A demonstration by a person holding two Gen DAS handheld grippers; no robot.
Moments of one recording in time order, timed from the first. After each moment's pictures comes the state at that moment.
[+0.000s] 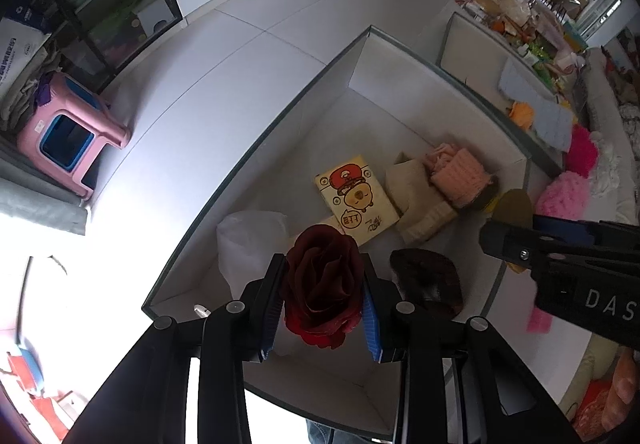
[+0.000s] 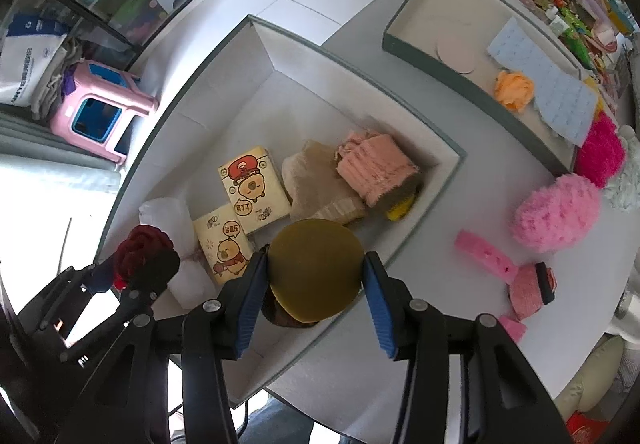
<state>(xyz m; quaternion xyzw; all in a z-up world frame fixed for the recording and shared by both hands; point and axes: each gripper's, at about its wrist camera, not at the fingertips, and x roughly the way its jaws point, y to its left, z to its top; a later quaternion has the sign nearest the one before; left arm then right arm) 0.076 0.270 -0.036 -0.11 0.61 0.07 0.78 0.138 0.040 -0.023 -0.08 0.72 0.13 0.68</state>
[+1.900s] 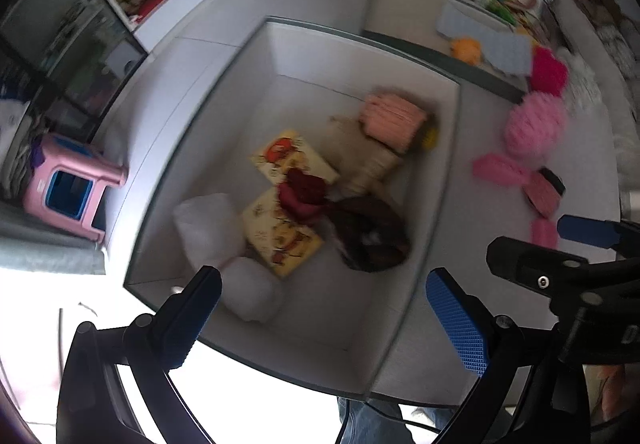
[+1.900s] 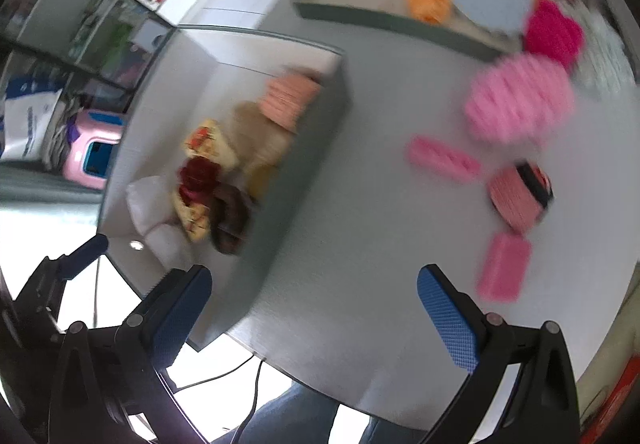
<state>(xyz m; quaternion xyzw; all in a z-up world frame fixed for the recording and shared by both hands) 0.054 0.191 -0.020 0.00 0.63 0.01 0.78 0.071 -0.082 -0.016 0.06 0.73 0.07 0.68</state>
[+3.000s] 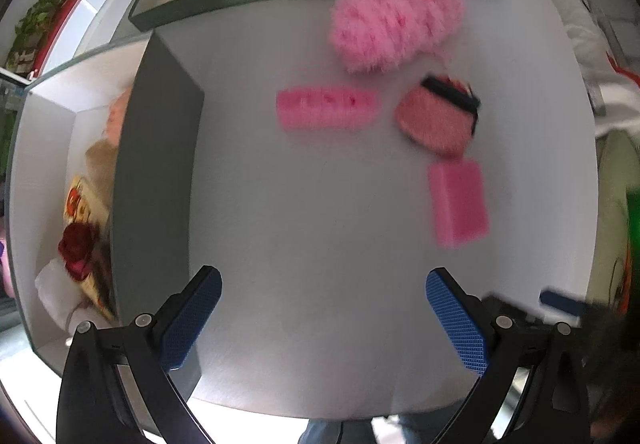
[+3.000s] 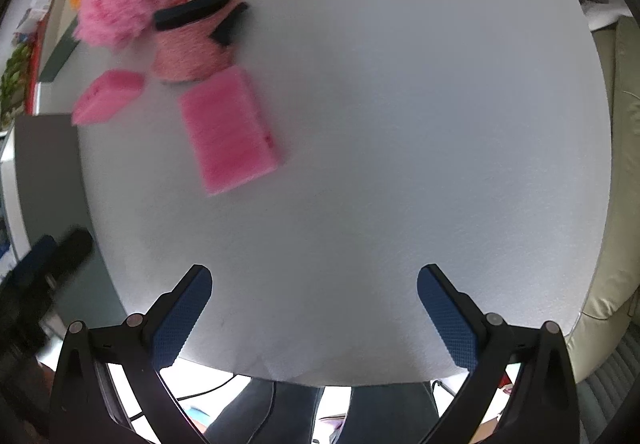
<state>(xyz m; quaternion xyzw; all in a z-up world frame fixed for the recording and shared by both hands) 0.087 0.003 -0.080 0.08 0.69 -0.11 0.71 -0.028 -0.275 -0.102 0.22 0.76 -0.15 0.59</state>
